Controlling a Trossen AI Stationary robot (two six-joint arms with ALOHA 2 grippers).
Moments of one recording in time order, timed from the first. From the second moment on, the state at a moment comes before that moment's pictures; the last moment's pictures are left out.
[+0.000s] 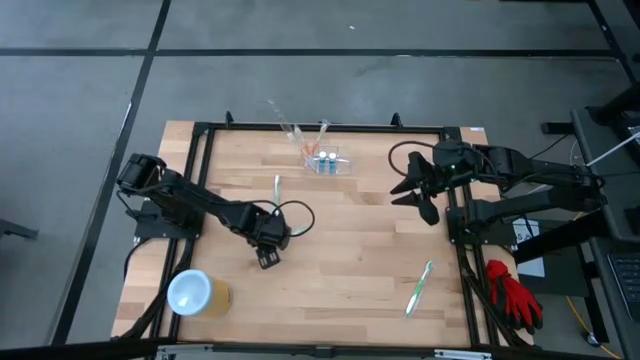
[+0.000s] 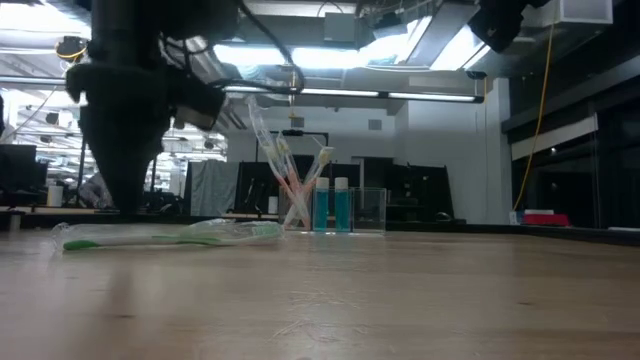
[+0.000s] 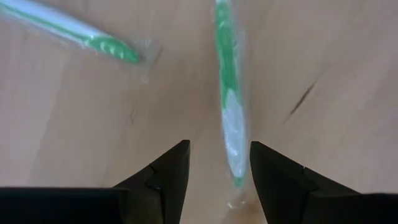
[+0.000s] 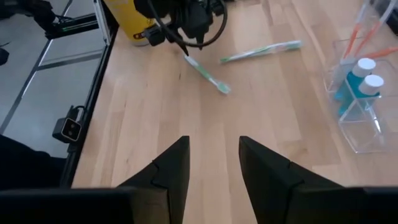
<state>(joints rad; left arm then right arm) -0.25 1.59 0.93 -0.75 -0.03 -0.75 -0.07 0.93 1.04 -0.76 -0.22 0.13</state>
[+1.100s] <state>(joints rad) -0.18 1.58 0.79 -0.45 0.07 -0.81 -0.07 0.93 1.04 -0.71 -0.15 0.12</state>
